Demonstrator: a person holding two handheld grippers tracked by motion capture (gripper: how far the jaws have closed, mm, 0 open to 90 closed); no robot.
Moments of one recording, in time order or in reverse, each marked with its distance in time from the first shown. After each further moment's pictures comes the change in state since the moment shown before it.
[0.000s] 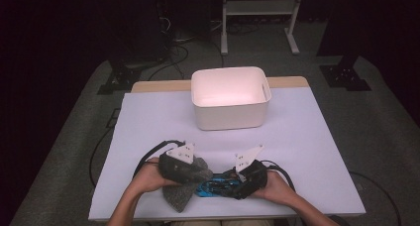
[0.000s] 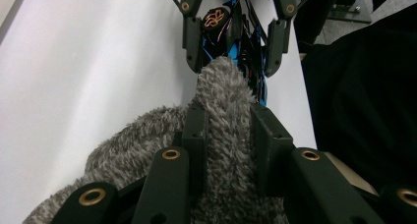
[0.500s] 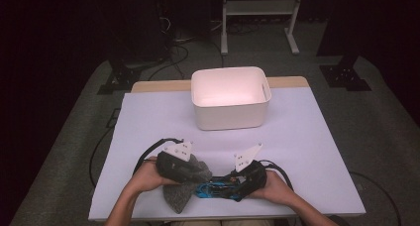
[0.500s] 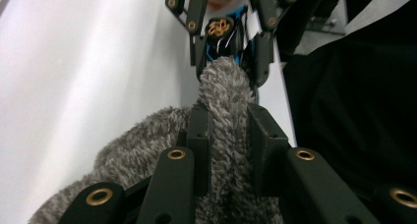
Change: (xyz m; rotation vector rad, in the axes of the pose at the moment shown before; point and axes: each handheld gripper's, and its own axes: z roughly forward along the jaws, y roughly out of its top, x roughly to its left) left arm 0.002 0.000 -0.008 -0.044 -0.062 -0.009; right arm -0.001 0.002 0.001 -0.020 0.096 0.015
